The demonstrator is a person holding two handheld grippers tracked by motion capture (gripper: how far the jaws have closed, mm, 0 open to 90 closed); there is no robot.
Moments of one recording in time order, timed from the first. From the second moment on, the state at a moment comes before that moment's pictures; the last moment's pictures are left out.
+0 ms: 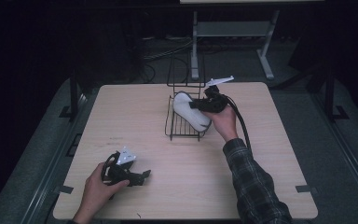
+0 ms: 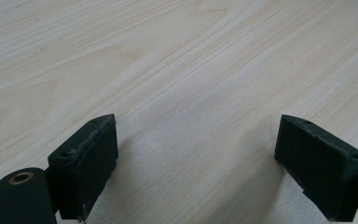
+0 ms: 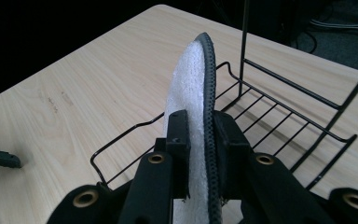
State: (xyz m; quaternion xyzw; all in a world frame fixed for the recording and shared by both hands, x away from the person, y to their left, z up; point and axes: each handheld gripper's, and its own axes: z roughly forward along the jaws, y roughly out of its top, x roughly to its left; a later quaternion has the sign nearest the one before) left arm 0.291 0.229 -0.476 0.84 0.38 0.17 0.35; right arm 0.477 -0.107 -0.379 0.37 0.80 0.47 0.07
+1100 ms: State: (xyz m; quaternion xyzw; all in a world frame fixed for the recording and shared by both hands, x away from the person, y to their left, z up) left arm 0.291 0.228 -0.476 0.84 0.38 0.17 0.36; right arm 0.497 -0.100 -0.407 0.40 0.80 0.44 0.08
